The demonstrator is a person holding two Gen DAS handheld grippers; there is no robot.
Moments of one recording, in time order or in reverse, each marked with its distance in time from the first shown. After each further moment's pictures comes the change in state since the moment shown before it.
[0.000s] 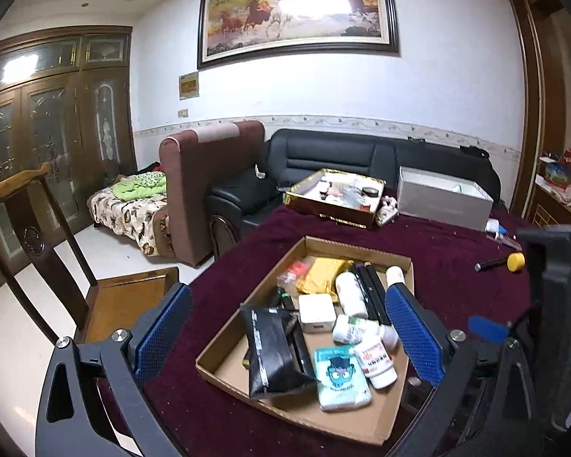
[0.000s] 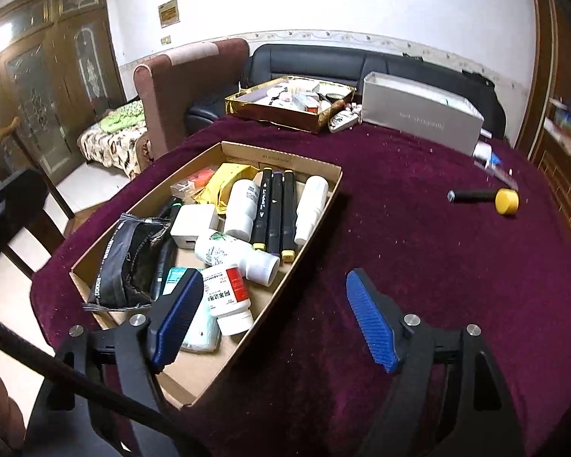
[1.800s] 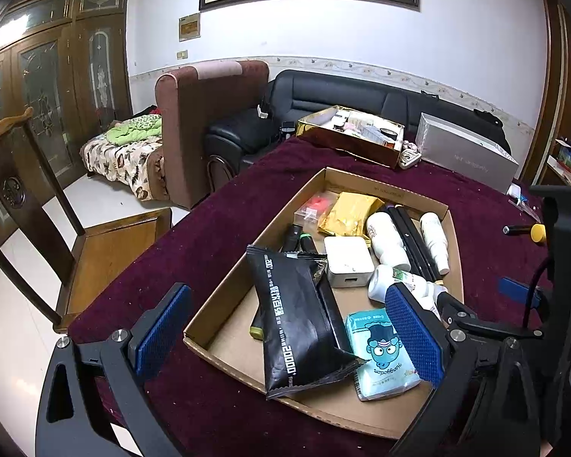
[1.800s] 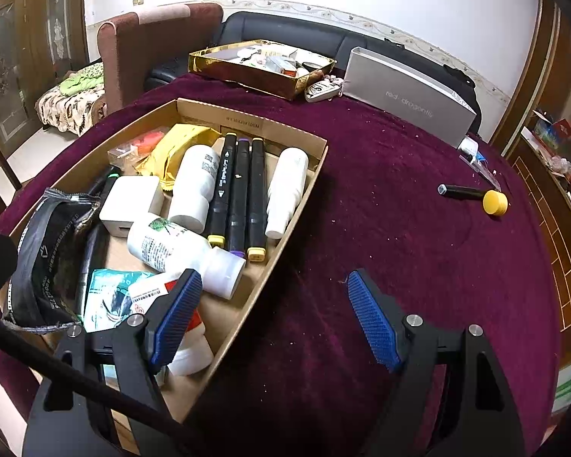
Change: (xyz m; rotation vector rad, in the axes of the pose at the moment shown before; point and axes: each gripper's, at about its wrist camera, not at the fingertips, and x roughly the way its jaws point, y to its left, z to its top) left arm 0.077 0.036 -0.026 -0.039 0.219 -0.034; right arm 0.060 0.002 0.002 -0.046 0.119 -0.176
